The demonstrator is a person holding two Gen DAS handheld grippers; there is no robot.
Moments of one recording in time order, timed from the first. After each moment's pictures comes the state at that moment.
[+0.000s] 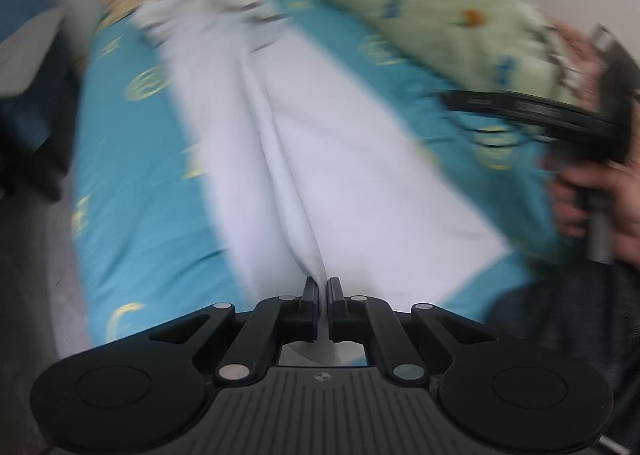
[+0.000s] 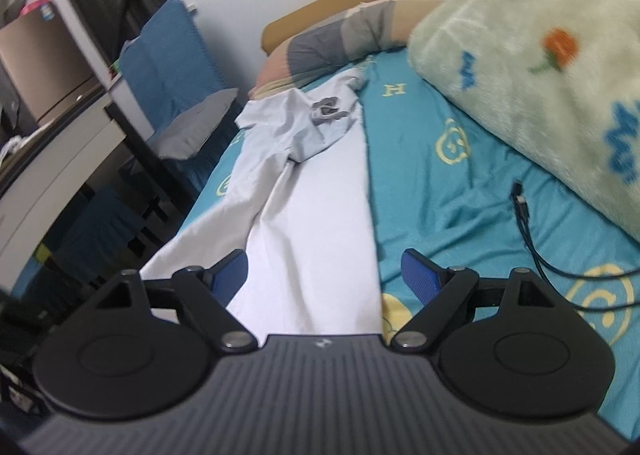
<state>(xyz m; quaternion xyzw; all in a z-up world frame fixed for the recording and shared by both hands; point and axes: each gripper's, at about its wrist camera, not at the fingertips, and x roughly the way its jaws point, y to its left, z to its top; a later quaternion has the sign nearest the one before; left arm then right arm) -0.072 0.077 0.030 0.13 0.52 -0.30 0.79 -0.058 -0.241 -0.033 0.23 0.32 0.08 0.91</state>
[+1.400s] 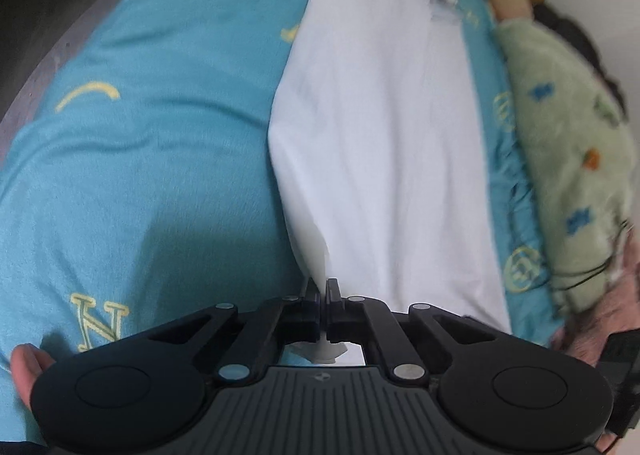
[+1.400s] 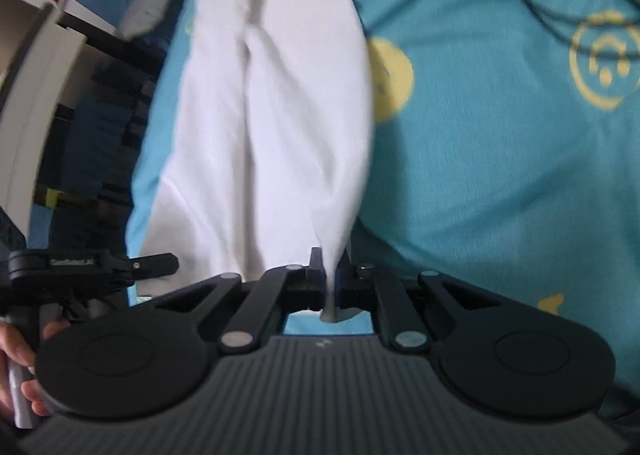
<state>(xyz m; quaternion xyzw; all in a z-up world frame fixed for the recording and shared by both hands) -0.057 0.139 -0.036 -0.22 0.60 -0.10 0.77 -0.101 -0.216 -0.063 0.29 0.53 0.11 0.79</state>
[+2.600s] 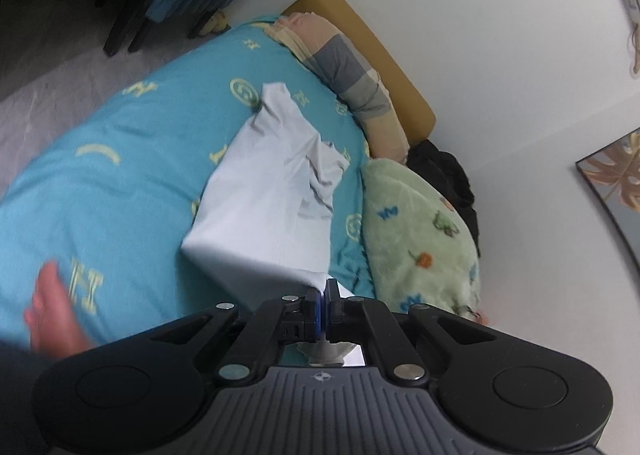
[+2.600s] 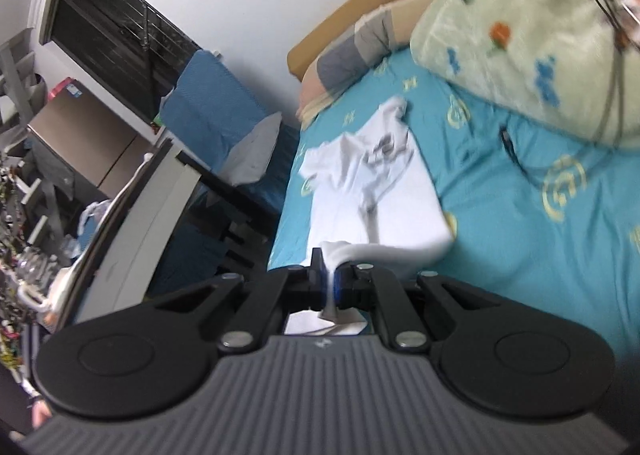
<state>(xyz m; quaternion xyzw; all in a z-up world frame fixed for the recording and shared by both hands) -0.154 0.180 0.085 -0.36 0.41 -0.15 0.82 -0.187 -0.255 0.062 0.35 0.30 0.11 0.88</state>
